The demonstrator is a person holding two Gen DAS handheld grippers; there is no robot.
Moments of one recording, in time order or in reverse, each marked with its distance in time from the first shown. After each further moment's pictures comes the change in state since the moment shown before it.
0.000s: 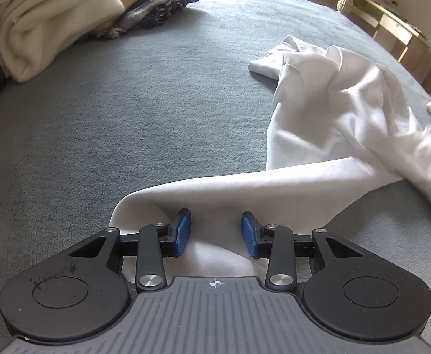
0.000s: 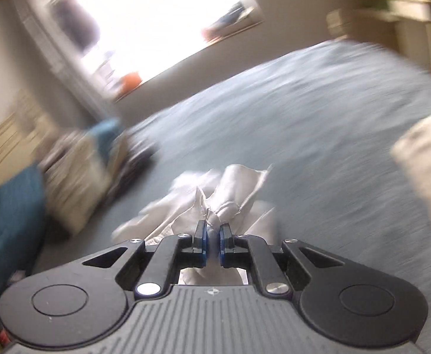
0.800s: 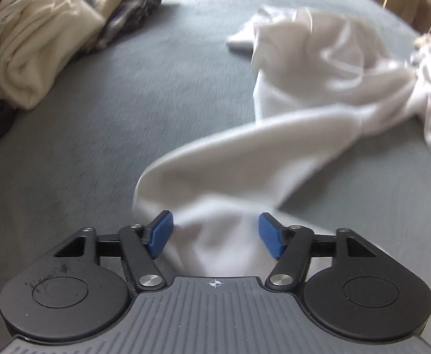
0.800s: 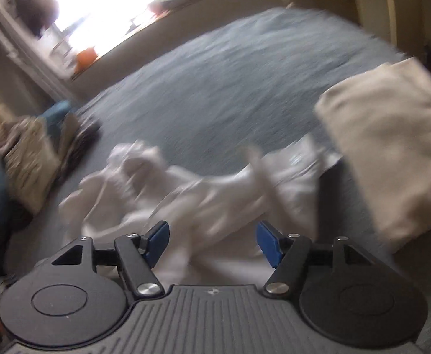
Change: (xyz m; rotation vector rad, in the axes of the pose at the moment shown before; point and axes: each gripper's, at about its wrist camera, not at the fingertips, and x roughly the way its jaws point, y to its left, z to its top) left arm -0.036 -0.020 -0.020 0.204 0.117 0.105; right arm 0.000 -0.052 -0.027 0.011 0.290 -0.010
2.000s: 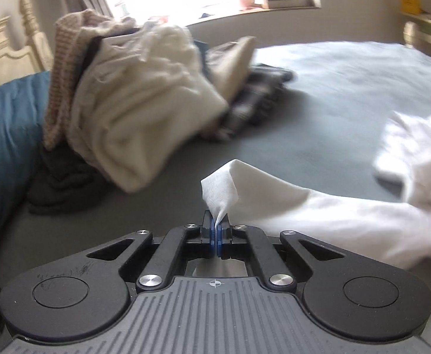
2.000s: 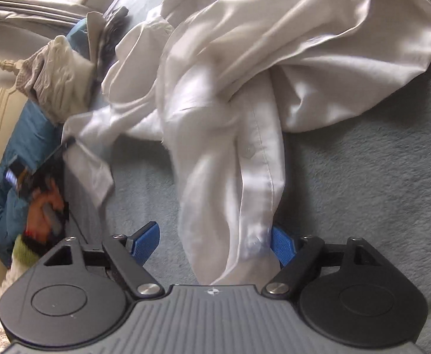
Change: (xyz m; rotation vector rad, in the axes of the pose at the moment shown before) left arm 0.025 0.080 0.101 -0.197 -0.334 0.385; right arm 0.066 0.040 -0.075 0.219 0.404 0.195
